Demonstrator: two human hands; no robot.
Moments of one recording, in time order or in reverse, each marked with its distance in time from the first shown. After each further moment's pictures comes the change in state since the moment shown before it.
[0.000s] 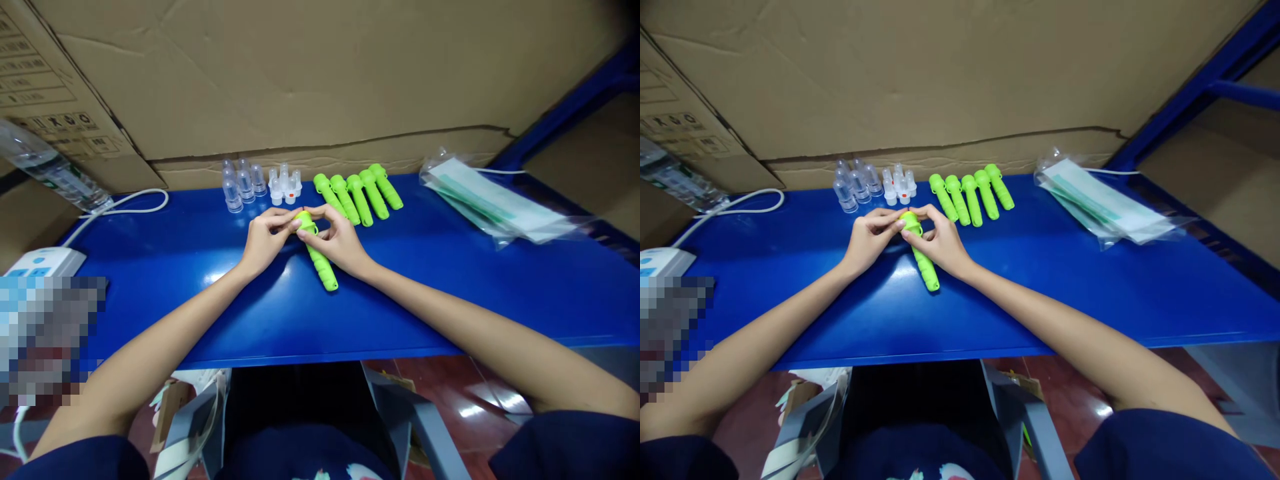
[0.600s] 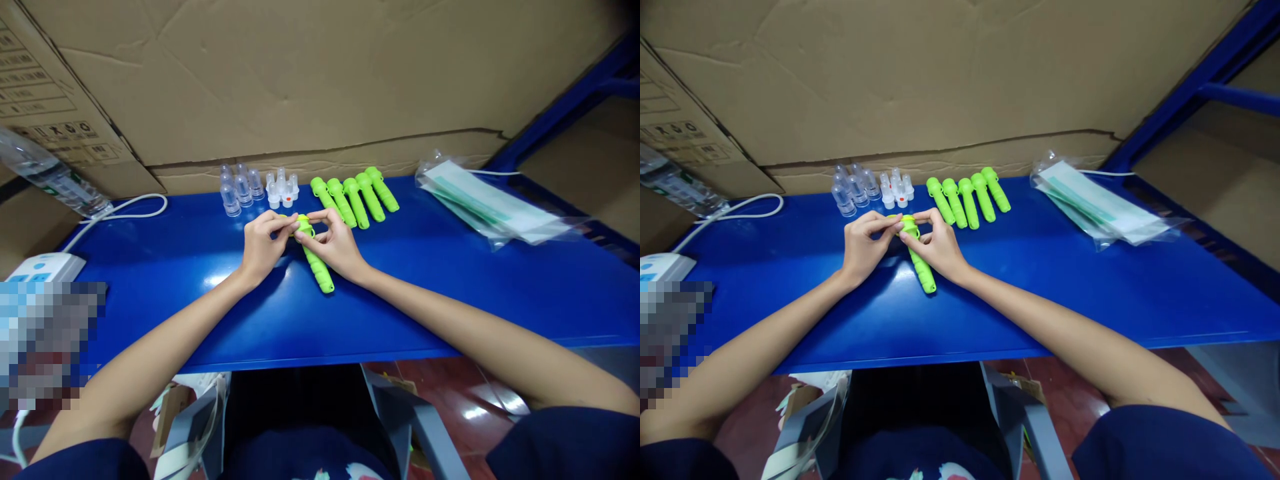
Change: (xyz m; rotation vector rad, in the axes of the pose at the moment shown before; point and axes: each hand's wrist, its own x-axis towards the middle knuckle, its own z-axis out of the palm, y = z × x) left_hand -0.003 0.016 0.007 0.213 0.170 0.155; right_hand -0.003 -0.002 0.002 -0.010 0.064 0.075
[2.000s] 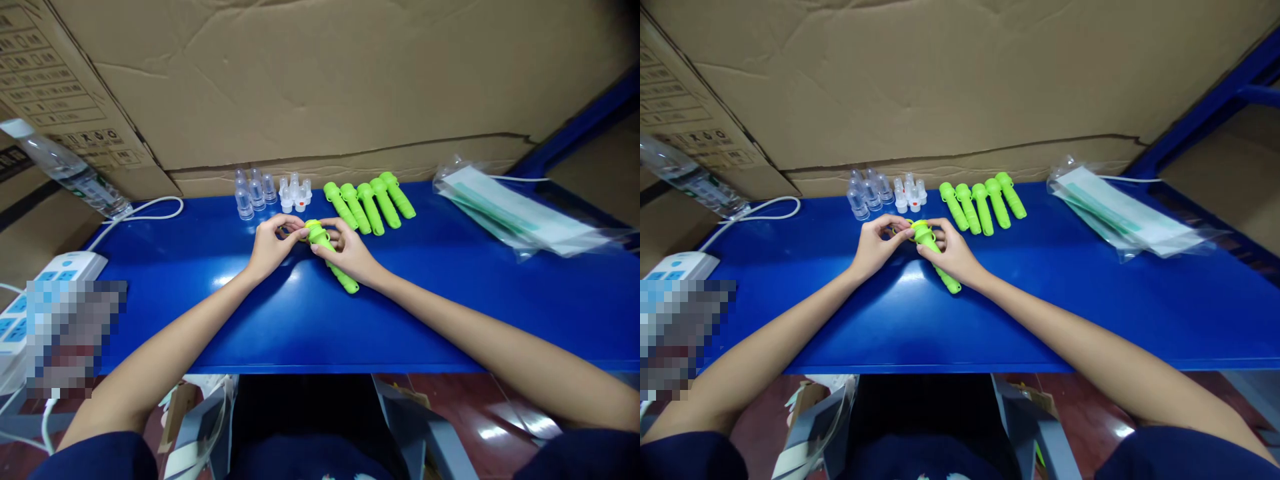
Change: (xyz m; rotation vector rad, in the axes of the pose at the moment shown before) left_hand 0.008 -0.009 -0.009 -0.243 -0.127 -0.268; right_hand 0.001 0.003 -0.003 0.153 -0.175 0.100
